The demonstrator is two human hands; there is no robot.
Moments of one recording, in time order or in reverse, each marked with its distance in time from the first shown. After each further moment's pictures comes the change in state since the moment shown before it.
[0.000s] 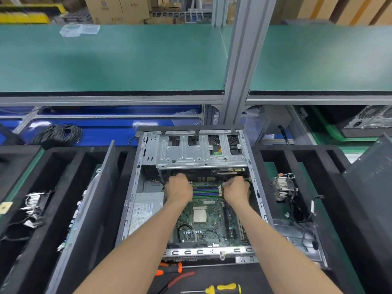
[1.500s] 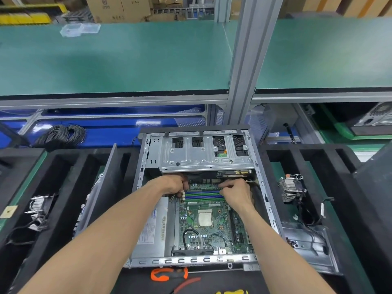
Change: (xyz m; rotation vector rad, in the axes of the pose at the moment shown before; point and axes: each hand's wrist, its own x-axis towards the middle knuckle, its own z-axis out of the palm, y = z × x) left_hand 0.072 -0.042 -0.022 -0.001 -0.561 0.146; right_hand 0.001 0.000 0.008 0.043 -0.101 -0.065
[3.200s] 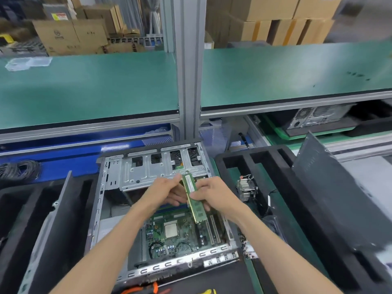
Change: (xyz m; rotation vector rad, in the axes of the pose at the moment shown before) left_hand -0.080 0.090 0.029 -0.752 0.042 0.459; right_hand -0.069 -0.011 -0.106 0.374 -0.349 -0.306
